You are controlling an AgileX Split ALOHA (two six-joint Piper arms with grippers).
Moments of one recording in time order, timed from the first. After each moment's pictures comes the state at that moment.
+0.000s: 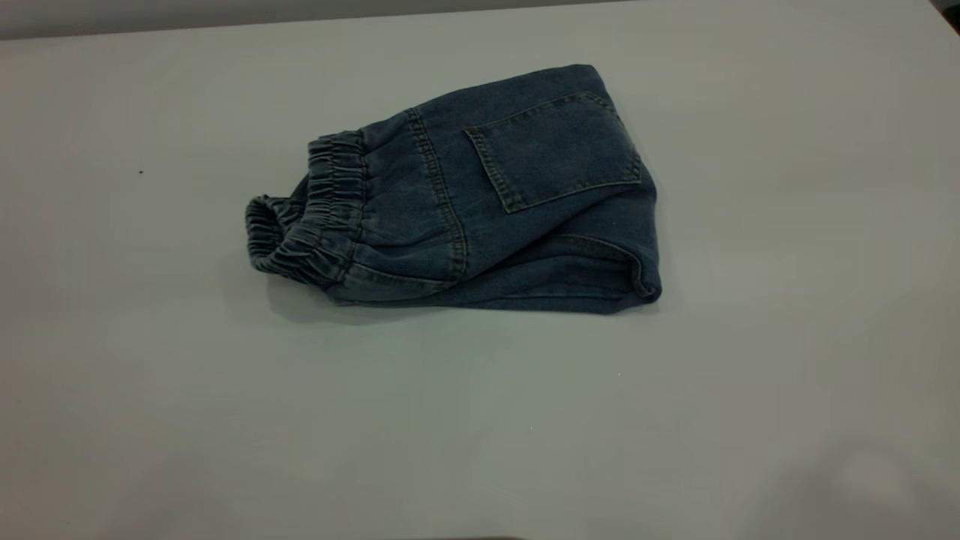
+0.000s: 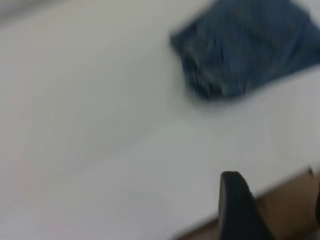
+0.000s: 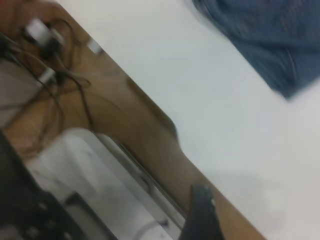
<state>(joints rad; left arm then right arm) -0.32 0.52 -0.92 -0.03 1.17 0.15 0.86 1.03 -1.16 0.10 1.26 0.08</state>
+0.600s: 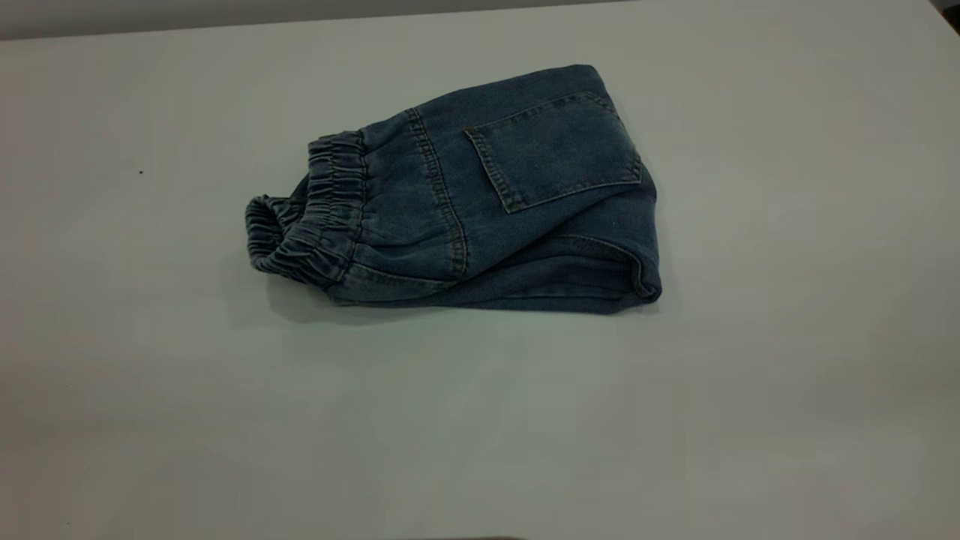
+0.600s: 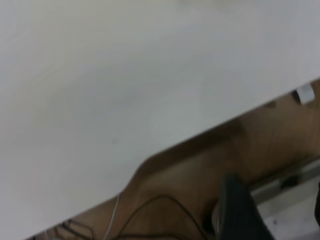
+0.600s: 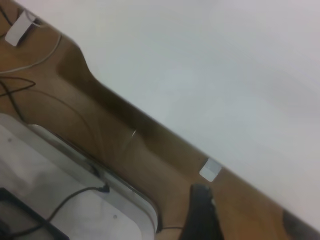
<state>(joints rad) -0.32 0.34 -0.52 -0.03 1.12 0.09 0.86 0.45 -0.50 -0.08 1.16 0.27</state>
